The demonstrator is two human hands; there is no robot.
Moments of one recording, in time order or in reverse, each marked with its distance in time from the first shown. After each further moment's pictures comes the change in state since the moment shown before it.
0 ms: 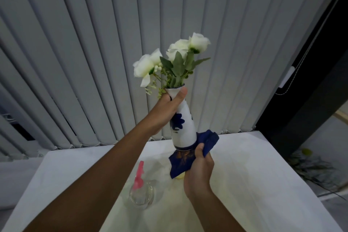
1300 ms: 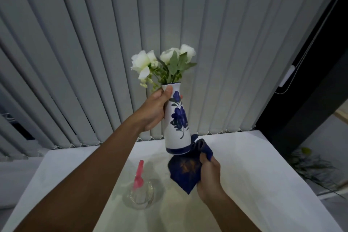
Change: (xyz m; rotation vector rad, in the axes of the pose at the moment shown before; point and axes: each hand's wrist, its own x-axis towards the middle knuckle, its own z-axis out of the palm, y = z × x) left_hand 0.005 -0.003 -0.023 -0.334 -0.038 -0.064; right_hand 0.029 0.009 -0.043 -0.196 -0.056 0.078
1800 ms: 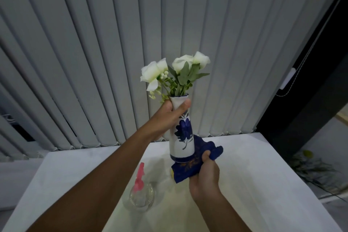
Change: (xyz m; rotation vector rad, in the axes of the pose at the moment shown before) left_hand -0.004 -0.022 0.020 0.303 -0.003 0.016; right_hand -0.026 -0.021 0.028 0.349 0.063 0.142
